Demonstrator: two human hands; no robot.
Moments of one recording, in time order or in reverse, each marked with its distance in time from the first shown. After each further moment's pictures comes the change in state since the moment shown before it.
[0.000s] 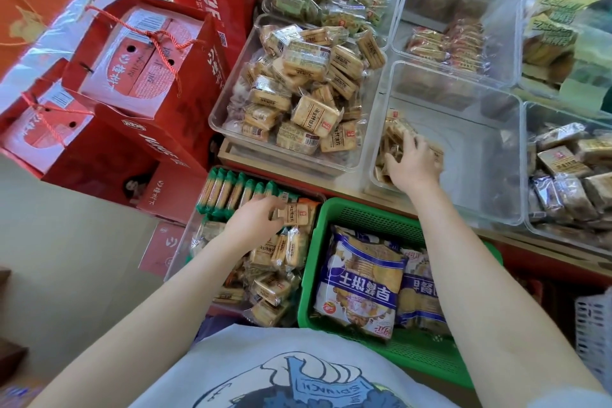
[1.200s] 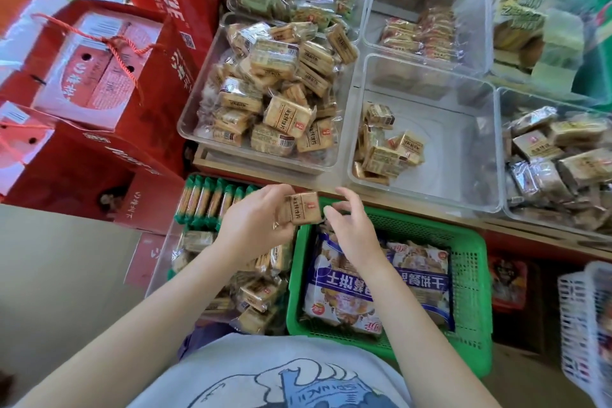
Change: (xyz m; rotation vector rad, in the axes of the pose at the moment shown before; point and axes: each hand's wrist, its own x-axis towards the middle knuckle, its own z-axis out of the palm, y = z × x) left_hand -0.008 0.036 -0.002 0.125 0.309 0.414; right_hand -0.143 -0.029 0.028 0.920 -0.292 0.007
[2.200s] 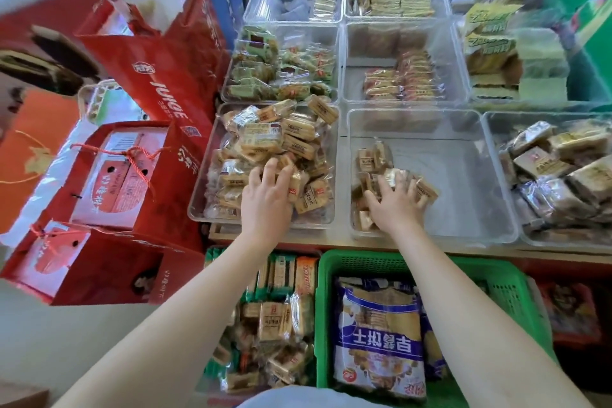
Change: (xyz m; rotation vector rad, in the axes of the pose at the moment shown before) left_hand 0.126 0.021 -0.039 0.392 0.095 -0.122; right_hand 0.131 -0.011 -0.085 -0.817 0.241 0.082
